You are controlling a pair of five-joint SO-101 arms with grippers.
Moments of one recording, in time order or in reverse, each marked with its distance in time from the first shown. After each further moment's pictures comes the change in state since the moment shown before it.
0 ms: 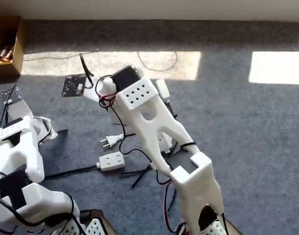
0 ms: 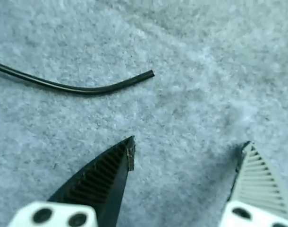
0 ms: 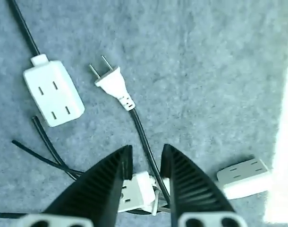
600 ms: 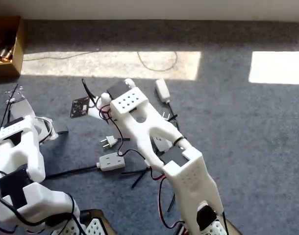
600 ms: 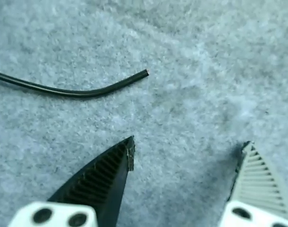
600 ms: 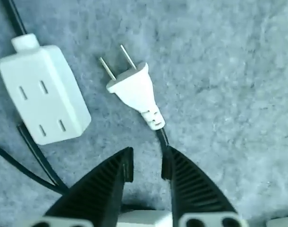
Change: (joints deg) left arm 1.1 0.4 0.0 0.0 -3.1; right arm -1.1 5.6 17.1 -12.6 2.7
